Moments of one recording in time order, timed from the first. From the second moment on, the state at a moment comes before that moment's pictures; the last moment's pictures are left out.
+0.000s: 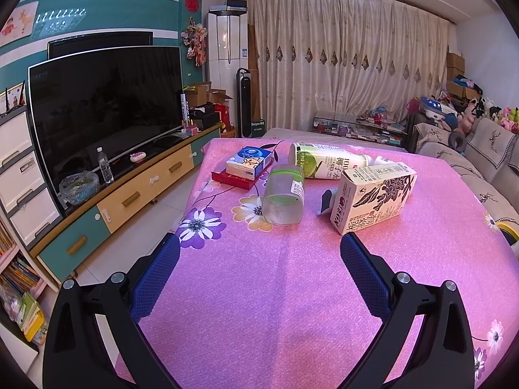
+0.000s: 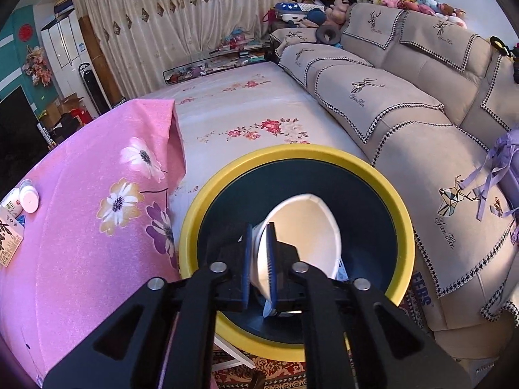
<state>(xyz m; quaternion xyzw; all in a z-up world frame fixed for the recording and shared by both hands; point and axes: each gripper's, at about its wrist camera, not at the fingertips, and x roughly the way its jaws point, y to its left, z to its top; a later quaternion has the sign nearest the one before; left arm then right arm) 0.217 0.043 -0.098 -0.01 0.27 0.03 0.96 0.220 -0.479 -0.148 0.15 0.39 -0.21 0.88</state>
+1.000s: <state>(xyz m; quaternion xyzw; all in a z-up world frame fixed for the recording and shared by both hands) 0.301 -0.021 -0.093 0.07 0.33 -0.12 0.93 0.199 -0.379 -0.101 0.09 0.23 -0.16 0.96</state>
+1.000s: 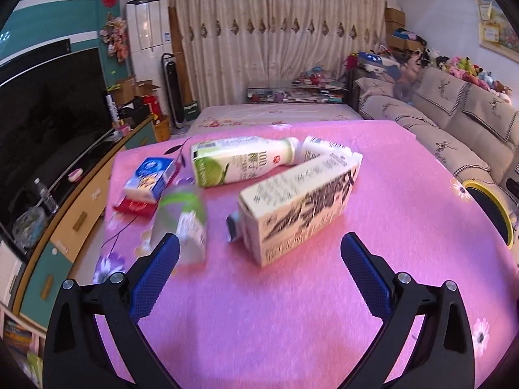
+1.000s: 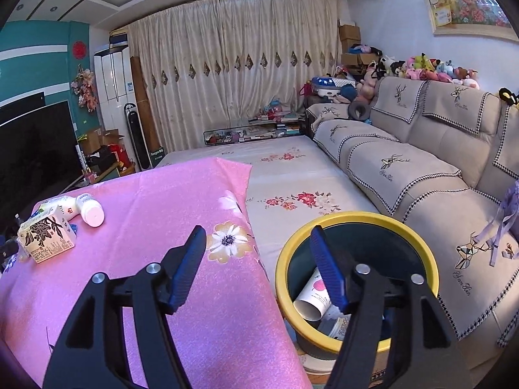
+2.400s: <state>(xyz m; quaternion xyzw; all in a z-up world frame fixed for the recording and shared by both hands) 0.324 -0.168 -0.096 0.12 0.40 -0.28 0.87 0.193 -0.405 -0.107 0.16 0.22 -0.16 0.95</state>
